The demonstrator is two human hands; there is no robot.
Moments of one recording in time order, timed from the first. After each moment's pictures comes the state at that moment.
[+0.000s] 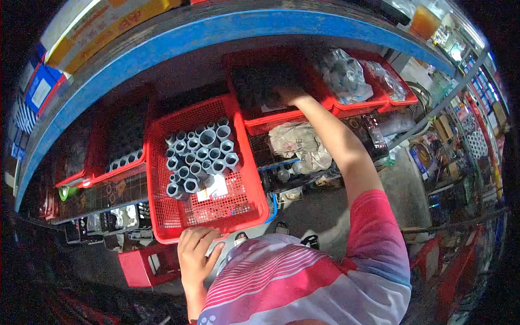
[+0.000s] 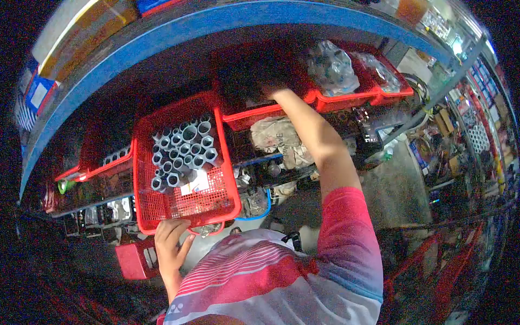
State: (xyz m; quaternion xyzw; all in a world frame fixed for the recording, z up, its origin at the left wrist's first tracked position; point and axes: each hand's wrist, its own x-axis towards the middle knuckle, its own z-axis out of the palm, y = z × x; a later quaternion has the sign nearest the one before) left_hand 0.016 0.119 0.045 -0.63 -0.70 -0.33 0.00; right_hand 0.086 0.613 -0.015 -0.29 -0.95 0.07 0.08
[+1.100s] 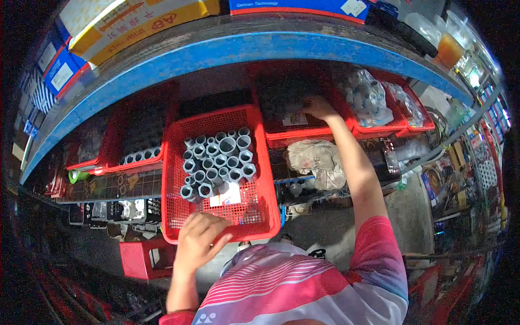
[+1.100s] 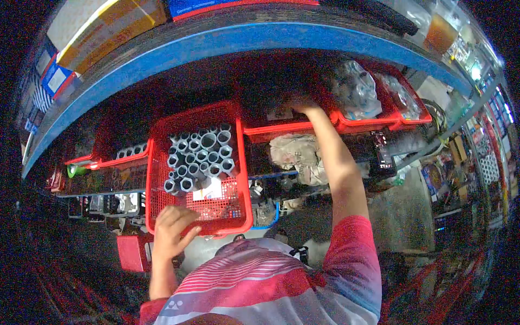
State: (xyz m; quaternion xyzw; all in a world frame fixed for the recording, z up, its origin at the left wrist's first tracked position) left_hand -0.009 0.152 0.068 -0.69 -0.66 -0.29 0.03; right_hand 0.101 0.638 -0.026 -0.21 -0.92 0.25 0.20
